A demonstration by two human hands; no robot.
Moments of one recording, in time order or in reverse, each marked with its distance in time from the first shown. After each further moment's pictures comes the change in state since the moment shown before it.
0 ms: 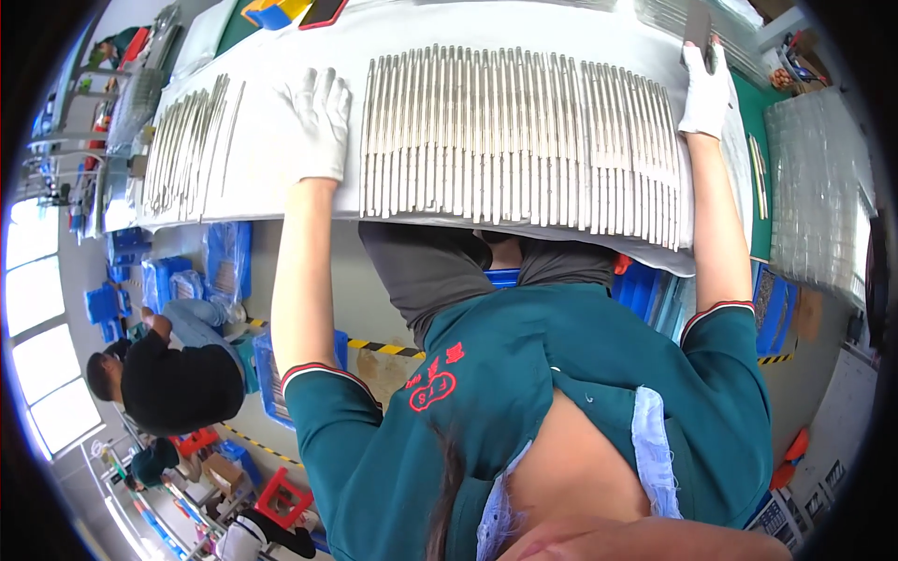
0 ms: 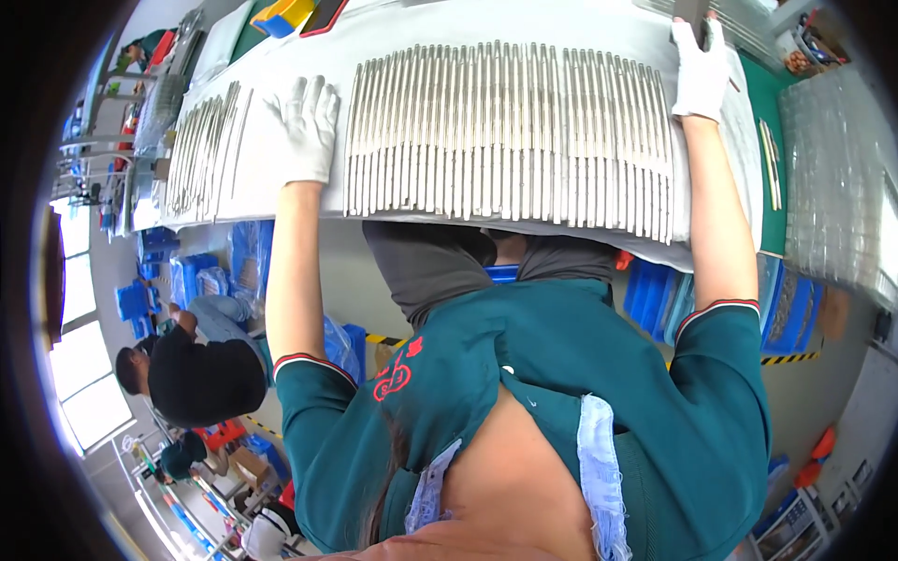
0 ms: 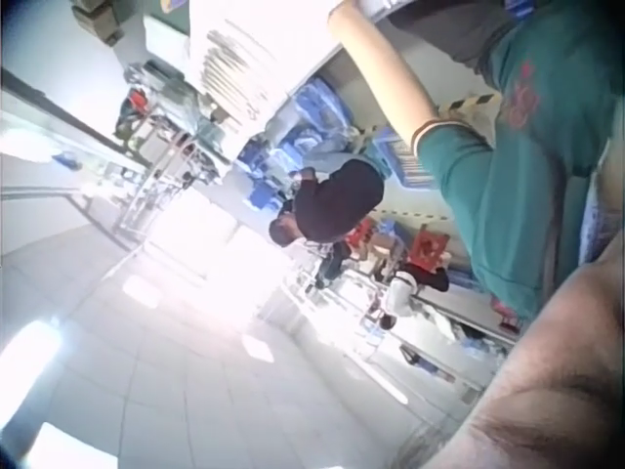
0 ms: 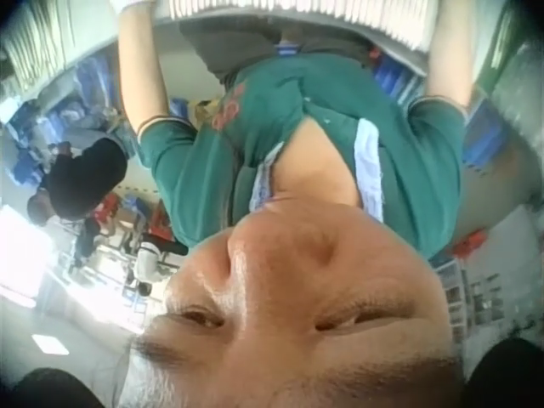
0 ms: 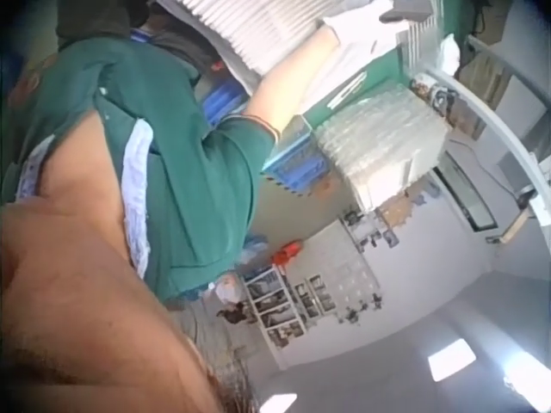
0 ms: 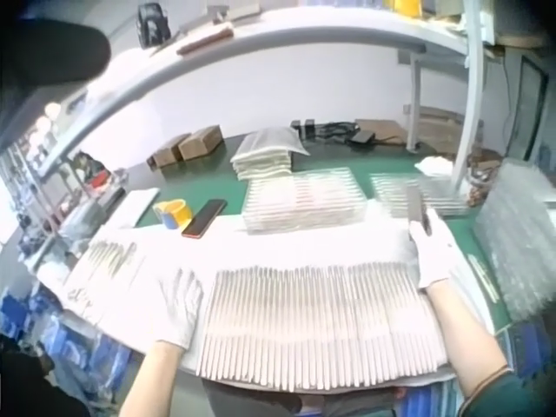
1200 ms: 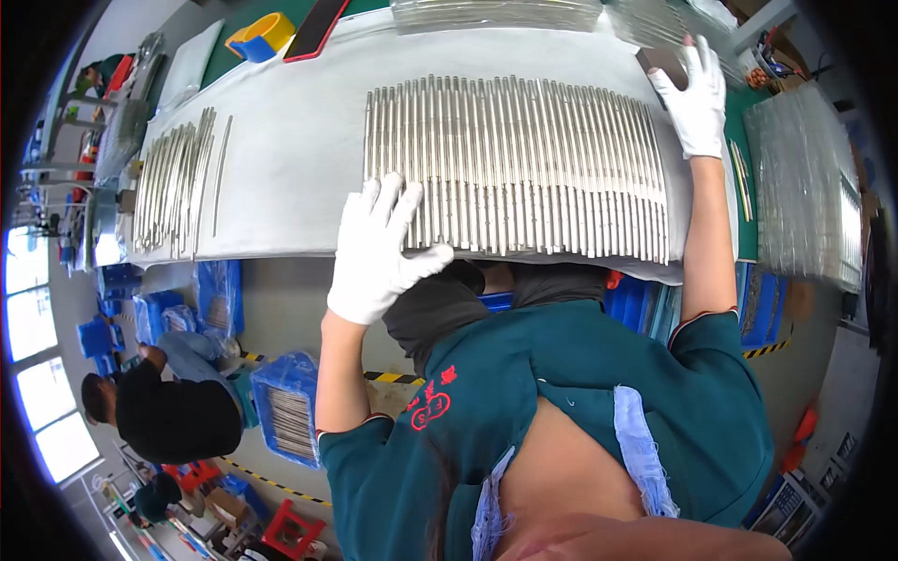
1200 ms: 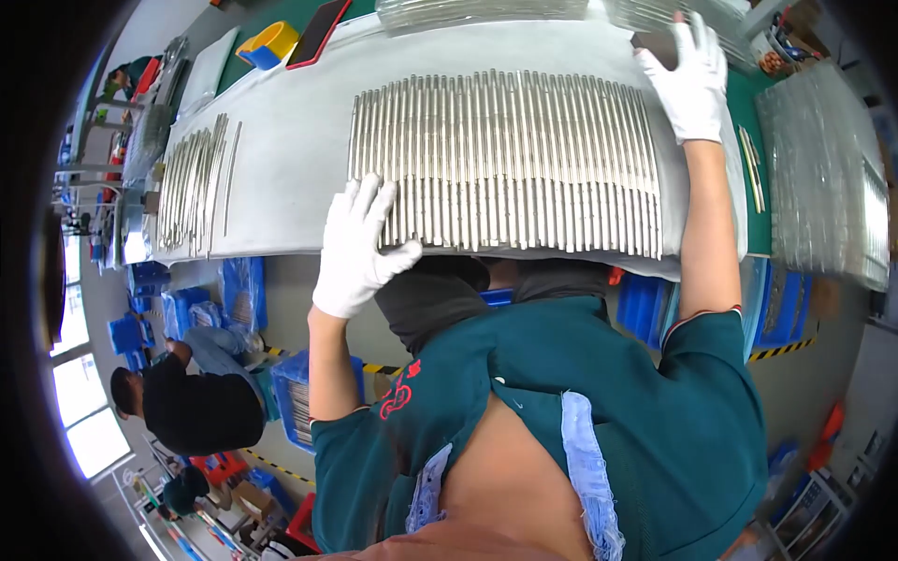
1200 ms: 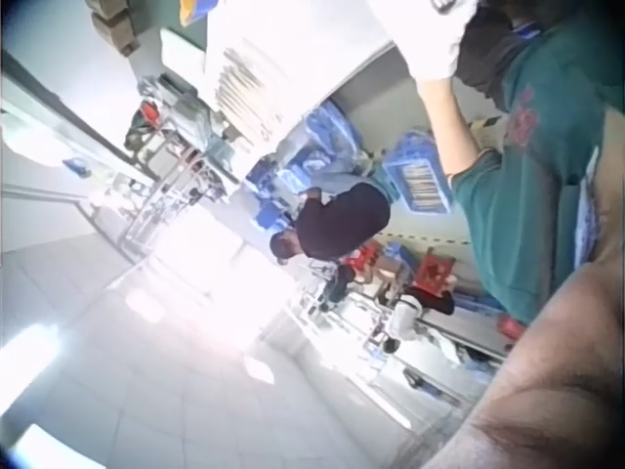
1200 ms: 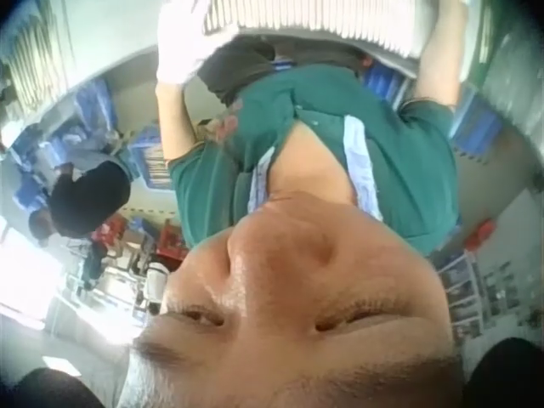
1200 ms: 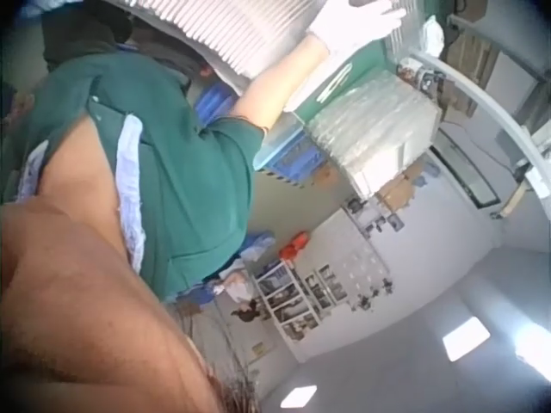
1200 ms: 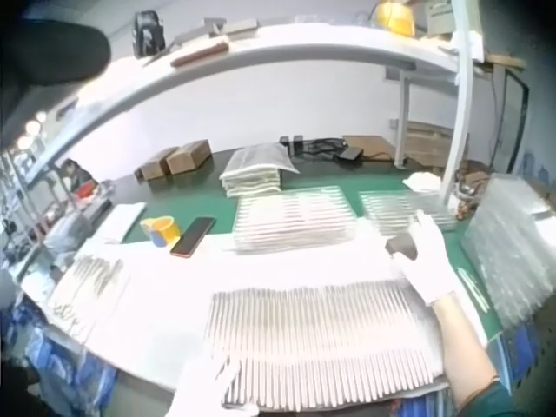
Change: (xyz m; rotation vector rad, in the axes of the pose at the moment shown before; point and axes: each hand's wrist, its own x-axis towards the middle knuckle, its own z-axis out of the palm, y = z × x) left_hand -0.133 -0.016 0.043 1.855 -0.598 0.708; right_hand 0.016 -0.010 -0.019 -0.854 -0.181 -0.551
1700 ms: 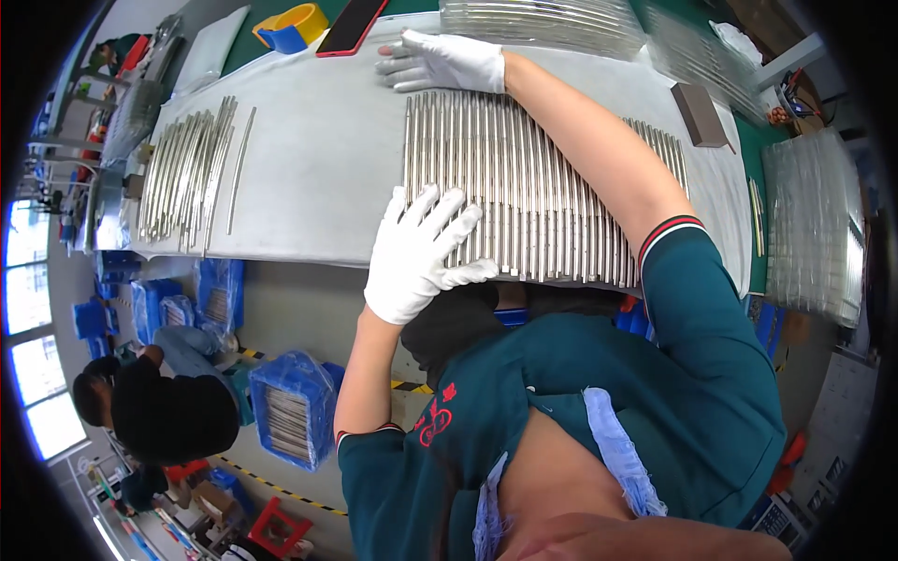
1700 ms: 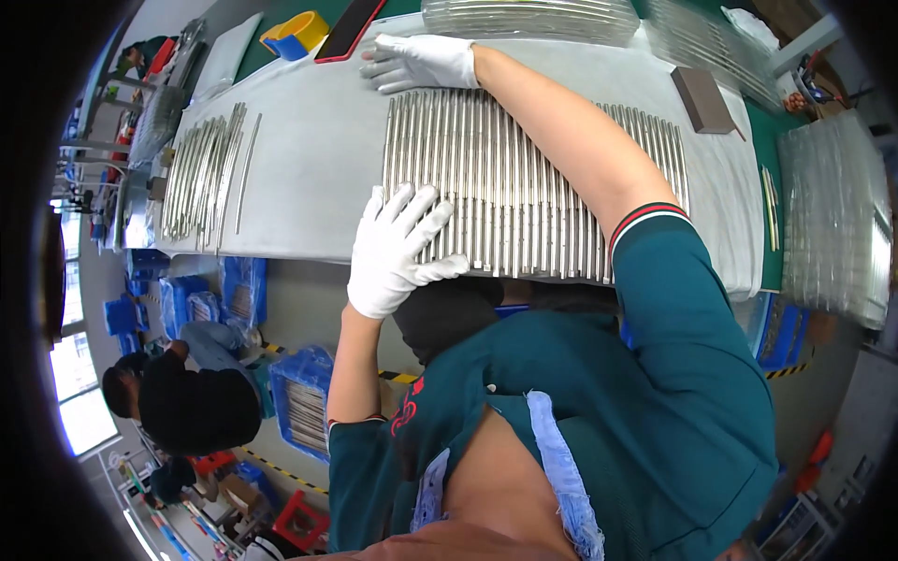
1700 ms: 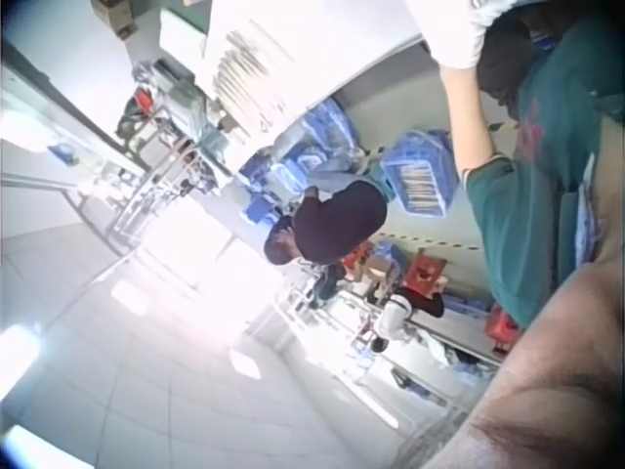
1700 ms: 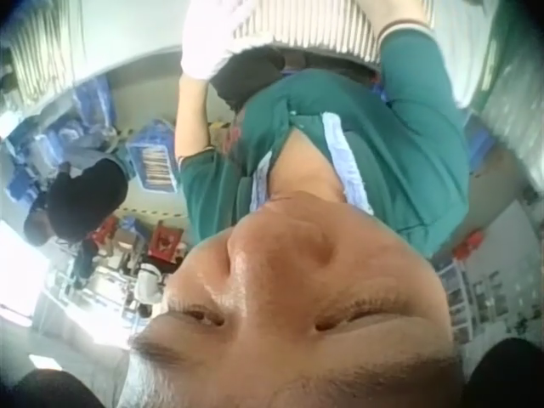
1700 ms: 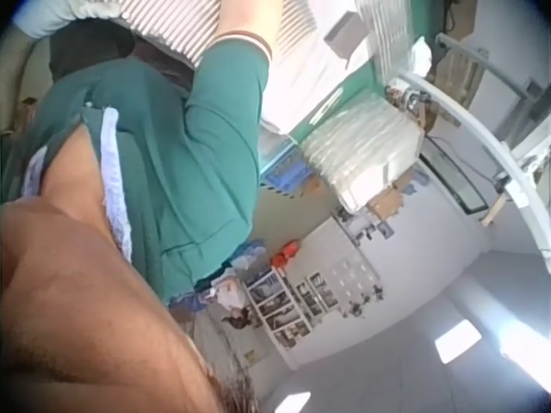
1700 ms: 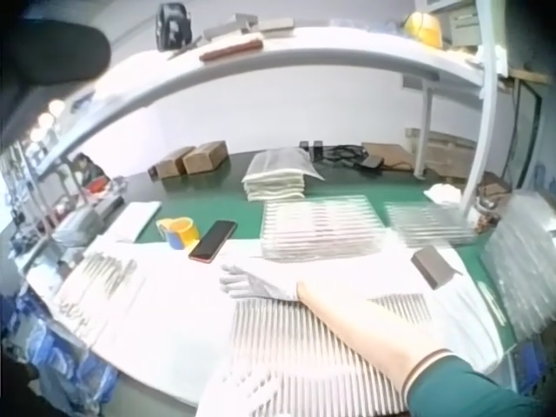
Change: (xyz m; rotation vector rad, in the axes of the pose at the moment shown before) left_hand 0.008 -0.009 0.018 -0.011 0.068 0.083; right_hand 0.103 -0.293 0.106 1.905 -1.322 0.215
